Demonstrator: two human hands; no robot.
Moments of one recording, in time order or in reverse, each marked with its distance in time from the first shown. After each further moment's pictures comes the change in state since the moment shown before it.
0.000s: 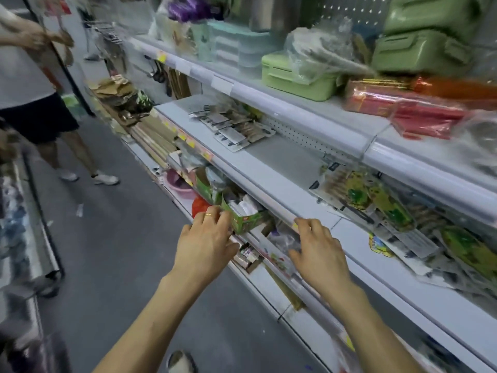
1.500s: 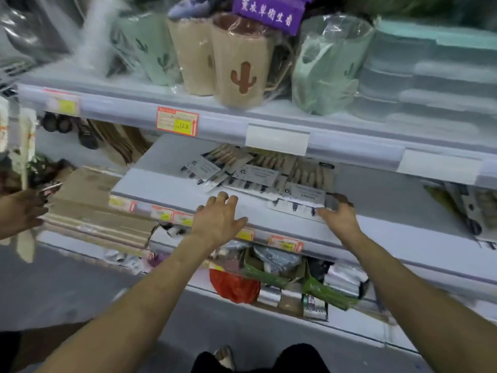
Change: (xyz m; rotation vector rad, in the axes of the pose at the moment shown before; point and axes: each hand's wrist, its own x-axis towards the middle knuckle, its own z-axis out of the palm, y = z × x) left_hand 0.643 -0.394 0.116 0.002 -0.269 0.573; right_hand 0.560 -0.199 0.157 0.755 0.341 0.937
